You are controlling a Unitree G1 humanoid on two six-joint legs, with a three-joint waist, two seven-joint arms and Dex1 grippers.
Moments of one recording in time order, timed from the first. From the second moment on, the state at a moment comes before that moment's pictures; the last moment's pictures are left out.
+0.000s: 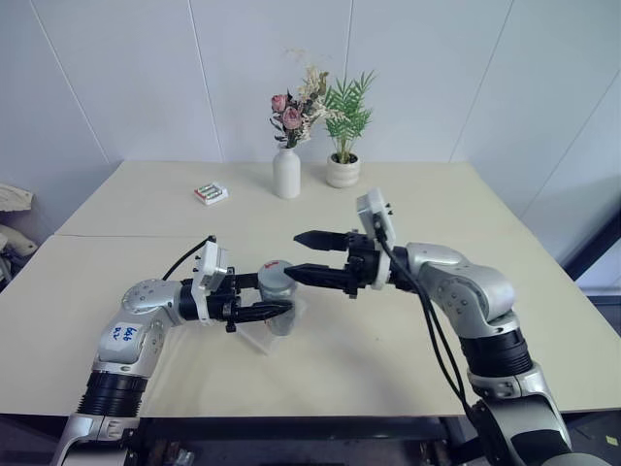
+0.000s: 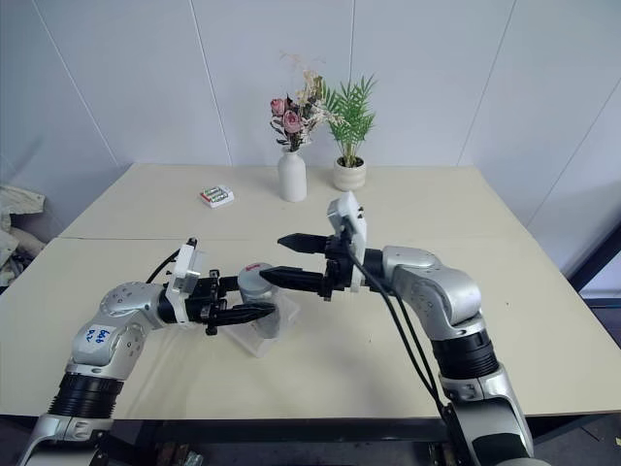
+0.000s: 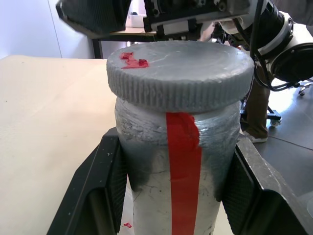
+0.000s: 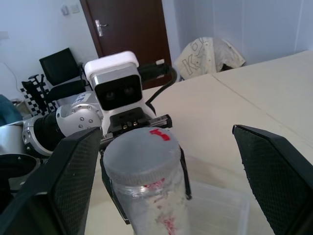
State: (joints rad) left arm -0.58 0.56 0.06 0.08 -0.51 0.27 -1.24; right arm -0.89 -0.34 0.10 -0.06 0.61 0.76 0.95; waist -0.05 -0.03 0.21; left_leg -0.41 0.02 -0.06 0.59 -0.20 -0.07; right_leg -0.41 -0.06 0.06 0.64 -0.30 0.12
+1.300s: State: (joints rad) left arm -0.58 0.56 0.06 0.09 -0.51 0.28 -1.22; right arm -0.93 -0.33 0.21 0.00 0.49 0.67 0.98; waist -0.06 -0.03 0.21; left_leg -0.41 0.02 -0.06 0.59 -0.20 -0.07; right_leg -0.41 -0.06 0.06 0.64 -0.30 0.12
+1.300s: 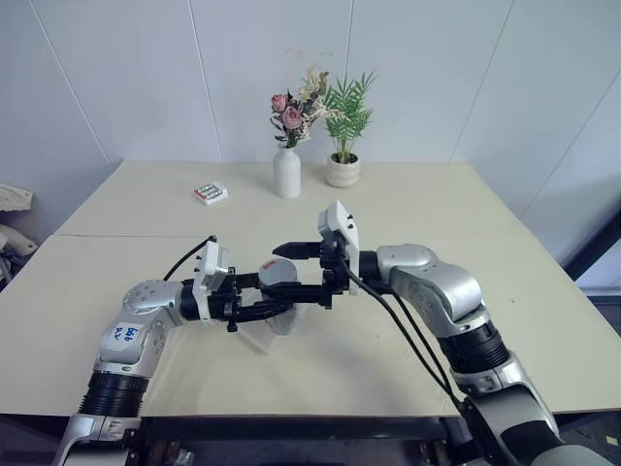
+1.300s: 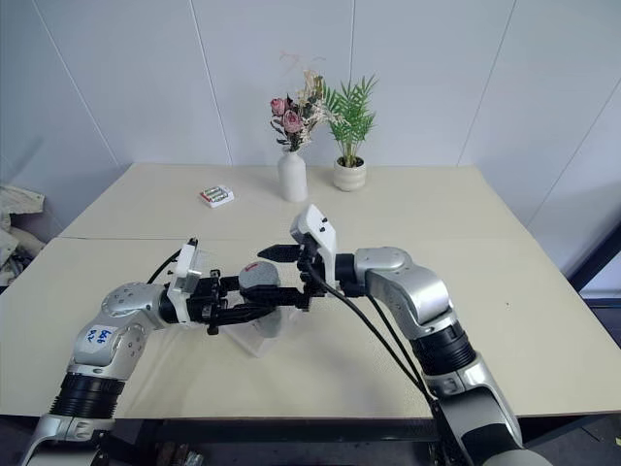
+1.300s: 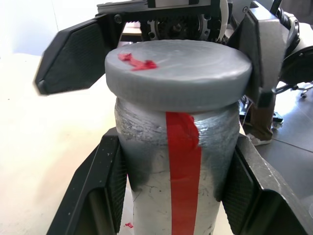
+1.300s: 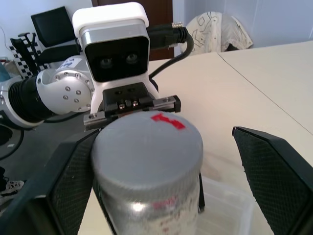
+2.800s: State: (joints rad) left arm -0.58 0.56 0.06 0.08 -0.51 0.28 -1.24; right arm -0.89 -0.45 0.11 0.05 0.57 0.70 1.12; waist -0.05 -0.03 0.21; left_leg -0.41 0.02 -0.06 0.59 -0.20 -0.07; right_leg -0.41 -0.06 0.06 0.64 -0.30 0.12
